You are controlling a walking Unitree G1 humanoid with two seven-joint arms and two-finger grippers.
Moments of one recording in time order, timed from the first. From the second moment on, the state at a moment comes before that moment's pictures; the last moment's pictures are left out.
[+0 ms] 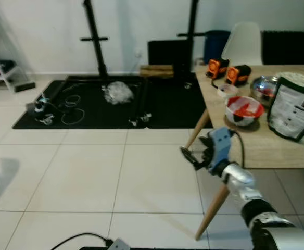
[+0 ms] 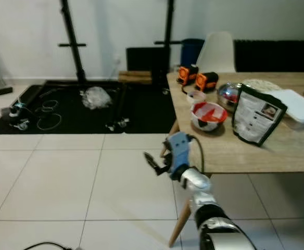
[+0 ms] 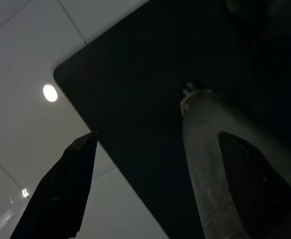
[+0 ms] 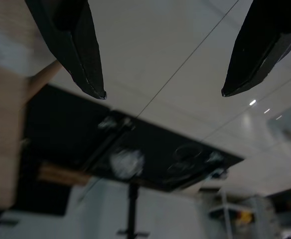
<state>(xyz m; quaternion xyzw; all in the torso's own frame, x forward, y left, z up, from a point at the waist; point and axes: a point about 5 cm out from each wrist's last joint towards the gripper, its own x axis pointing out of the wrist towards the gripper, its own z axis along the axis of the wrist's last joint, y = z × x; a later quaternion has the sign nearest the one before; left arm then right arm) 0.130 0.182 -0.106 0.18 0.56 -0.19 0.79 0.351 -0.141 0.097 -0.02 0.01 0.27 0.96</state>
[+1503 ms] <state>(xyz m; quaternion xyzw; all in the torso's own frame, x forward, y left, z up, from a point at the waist) 0.132 0.184 -0.106 0.18 0.56 -0.16 0.79 0.362 -0.120 0.143 0.02 -0.10 0.32 0.94</state>
